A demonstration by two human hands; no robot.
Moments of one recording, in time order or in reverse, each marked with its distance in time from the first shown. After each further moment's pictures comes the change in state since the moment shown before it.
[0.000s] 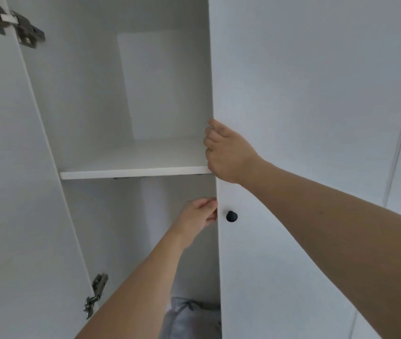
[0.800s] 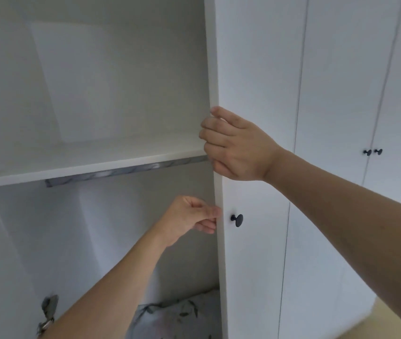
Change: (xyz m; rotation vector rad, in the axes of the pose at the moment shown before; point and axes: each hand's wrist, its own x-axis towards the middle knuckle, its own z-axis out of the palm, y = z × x) left_hand -0.061 0.009 0.024 -0.026 -0.480 0.070; right_hand -0.098 0.020 -0.114 0.082 0.086 0.030
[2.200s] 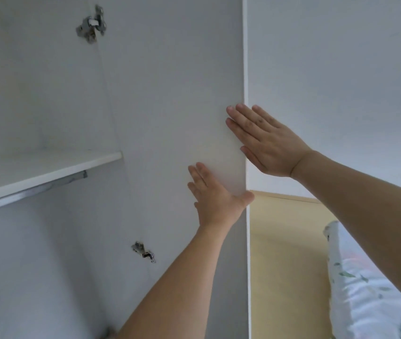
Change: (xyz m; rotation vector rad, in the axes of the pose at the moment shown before) left_hand 0.078 0.038 0.364 0.390 -0.051 0.317; right_hand -0.281 0.107 -0.180 -0.442 -0.691 0.412
